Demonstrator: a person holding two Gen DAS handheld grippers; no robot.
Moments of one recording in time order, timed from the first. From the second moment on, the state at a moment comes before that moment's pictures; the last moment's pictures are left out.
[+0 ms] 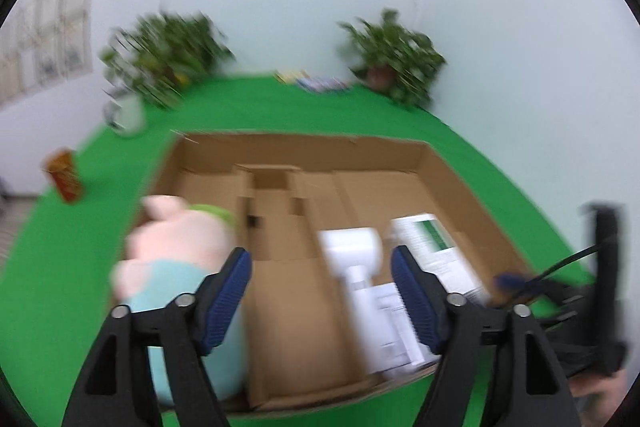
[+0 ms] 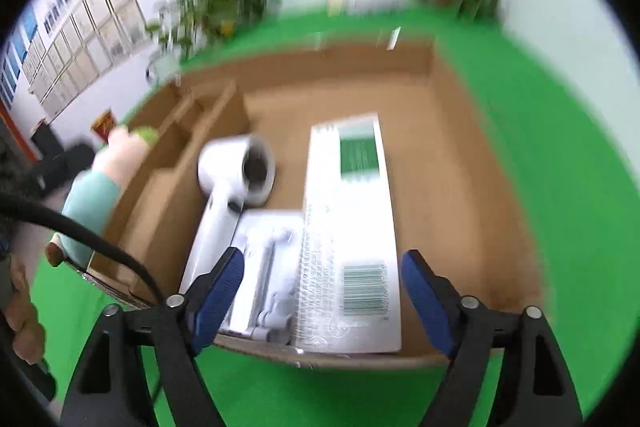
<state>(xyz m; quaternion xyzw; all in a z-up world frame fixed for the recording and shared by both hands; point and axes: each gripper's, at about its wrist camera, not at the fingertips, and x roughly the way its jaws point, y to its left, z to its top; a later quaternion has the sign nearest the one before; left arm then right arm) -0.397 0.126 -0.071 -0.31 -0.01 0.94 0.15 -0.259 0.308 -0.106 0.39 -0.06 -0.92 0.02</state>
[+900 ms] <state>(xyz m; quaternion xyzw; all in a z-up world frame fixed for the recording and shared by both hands) -0.335 0.103 -0.142 -0.26 0.05 0.96 0.02 -0.225 0.269 -0.130 0.25 0.02 -0.97 -0.04</state>
